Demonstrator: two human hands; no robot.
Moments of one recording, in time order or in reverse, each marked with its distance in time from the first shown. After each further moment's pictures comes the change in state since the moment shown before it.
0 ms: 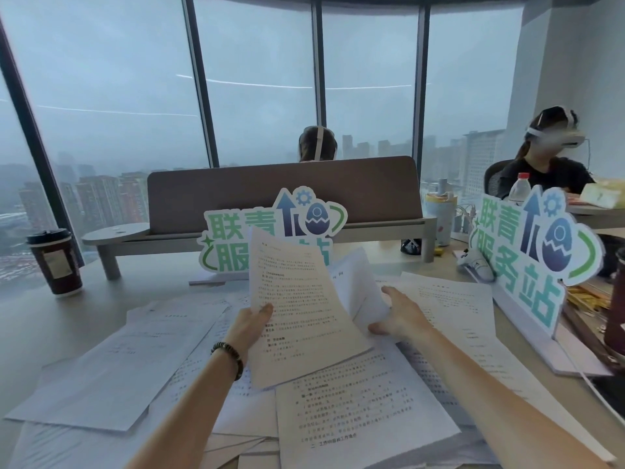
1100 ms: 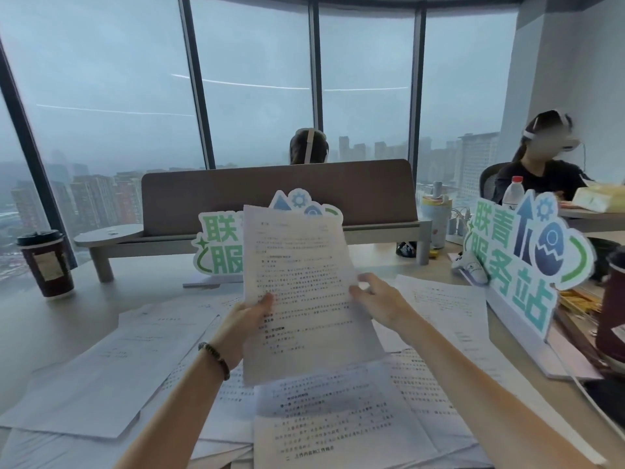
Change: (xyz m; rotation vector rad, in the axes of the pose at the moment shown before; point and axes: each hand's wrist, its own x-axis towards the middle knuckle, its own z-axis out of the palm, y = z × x) left_hand -0.016 0.021 0.000 -0.242 -0.132 0.084; right_hand -0.012 -0.037 -0.009 0.207 -0.082 -0.176
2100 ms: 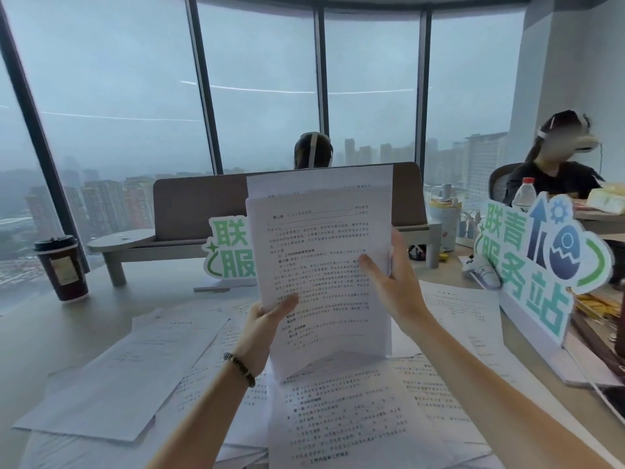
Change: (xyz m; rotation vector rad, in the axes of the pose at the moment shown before) left_hand -0.020 0.005 0.018 -0.135 -0.059 0.196; right_hand -0.018 -0.035 -0.003 0.407 0.325 -0.472
